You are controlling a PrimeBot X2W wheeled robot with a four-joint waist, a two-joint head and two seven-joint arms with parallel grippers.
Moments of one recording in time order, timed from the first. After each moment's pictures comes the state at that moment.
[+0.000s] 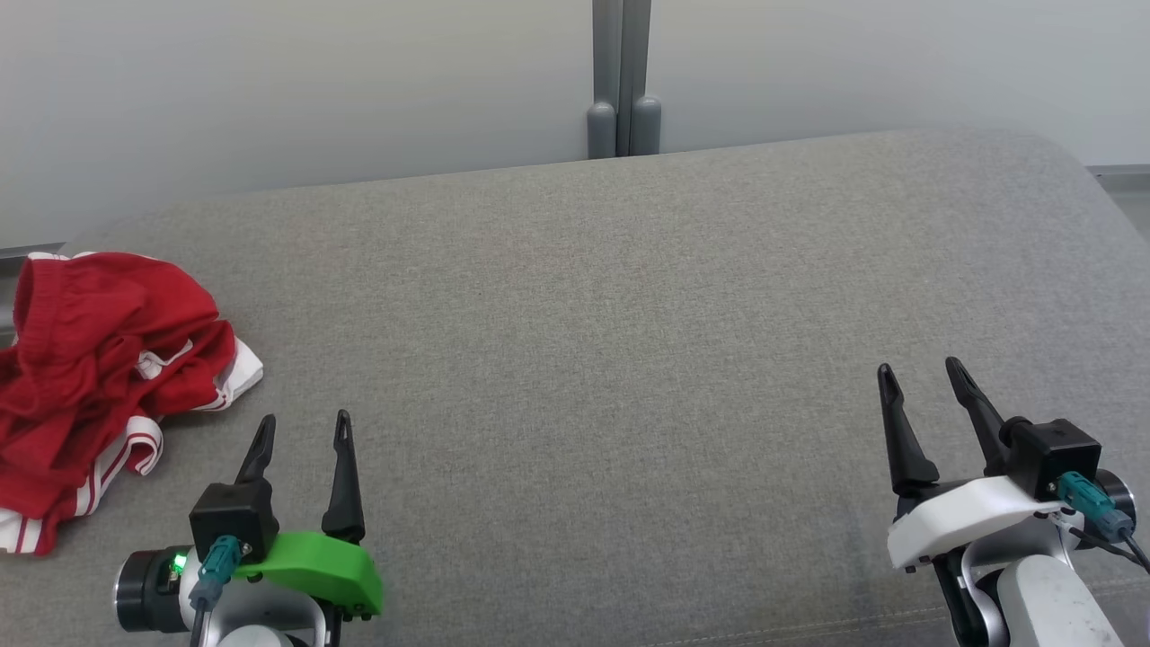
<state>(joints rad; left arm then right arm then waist) -0.07 0.13 -0.15 0.19 -0.20 0.08 -0.13 -0.11 -0.10 -0.01 0.23 0.17 0.13 -0.21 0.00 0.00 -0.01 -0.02</state>
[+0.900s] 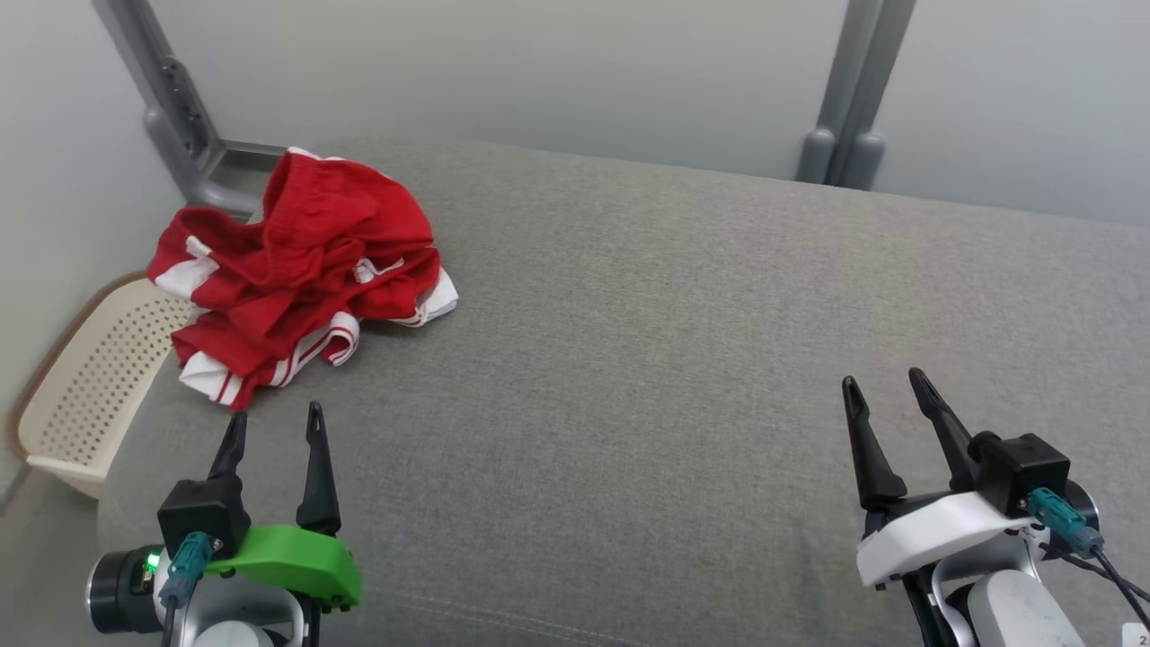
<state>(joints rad) -0.07 0.15 -0.13 0.18 -0.24 0.10 -0.13 -0.08 -0.07 0.04 0.19 0.18 0.13 -0.22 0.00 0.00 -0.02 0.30</state>
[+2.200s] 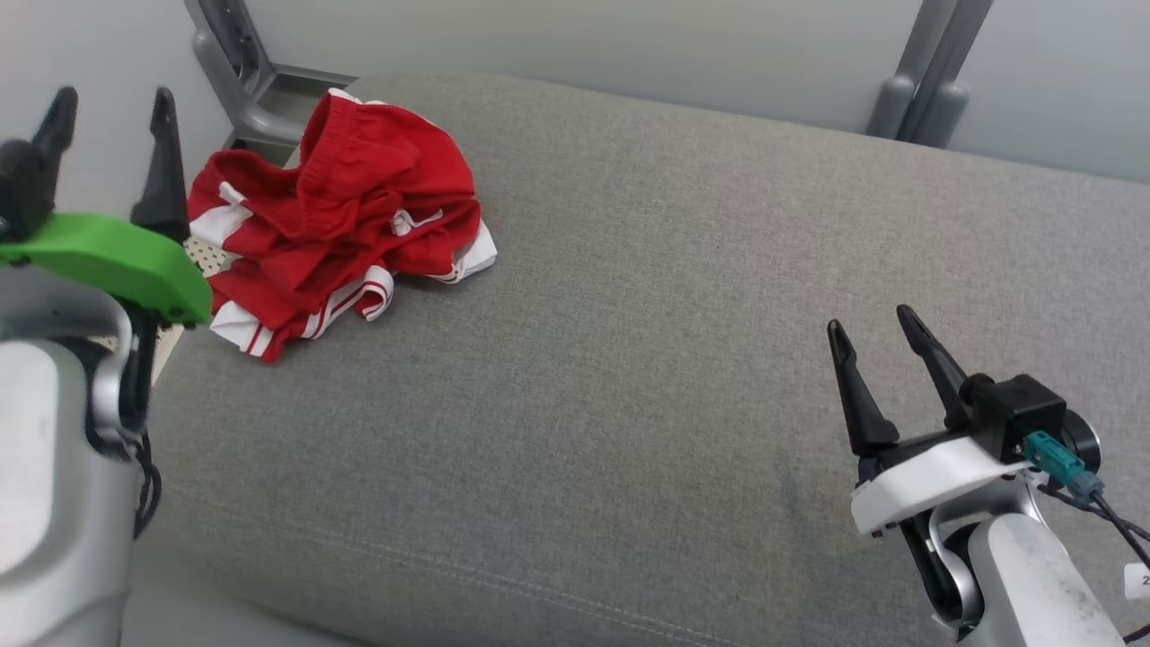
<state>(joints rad) -0.52 0.32 -0.10 0.13 -0.31 0.02 0.10 -0.15 -0.11 0.09 0.15 0.16 0.13 -0.18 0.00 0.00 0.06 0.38</state>
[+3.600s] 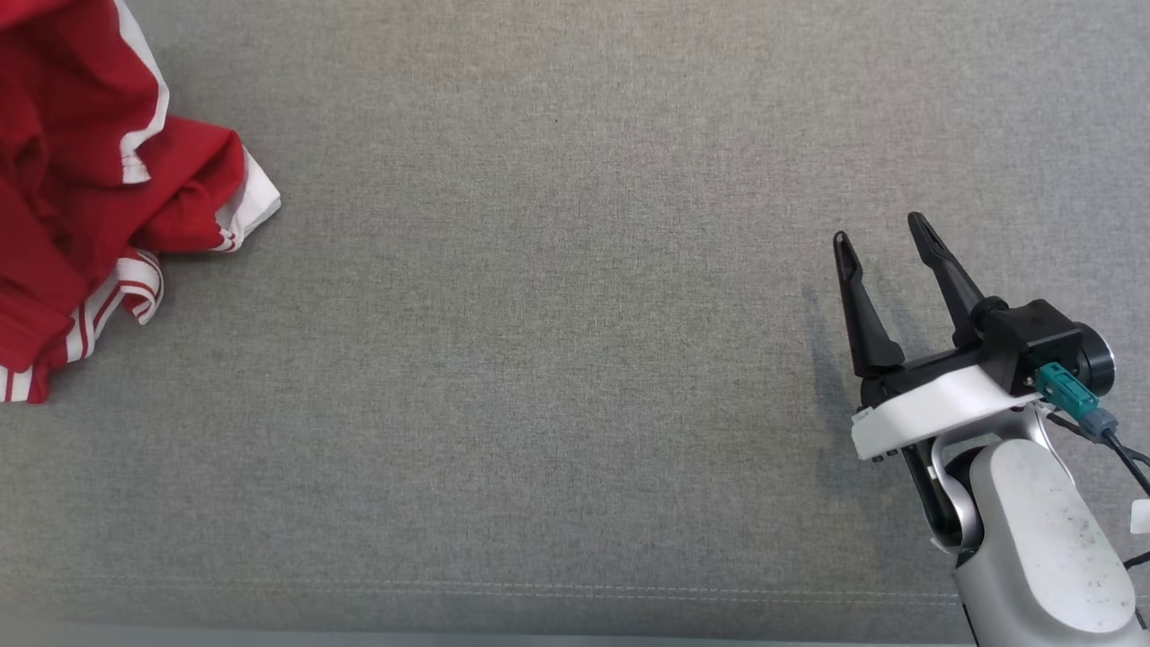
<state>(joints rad) -1.03 0.56 -0.25 0.74 -0.56 -0.13 0.18 -0.31 -0.13 0.10 0.16 0.14 0.13 -0.21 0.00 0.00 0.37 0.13</state>
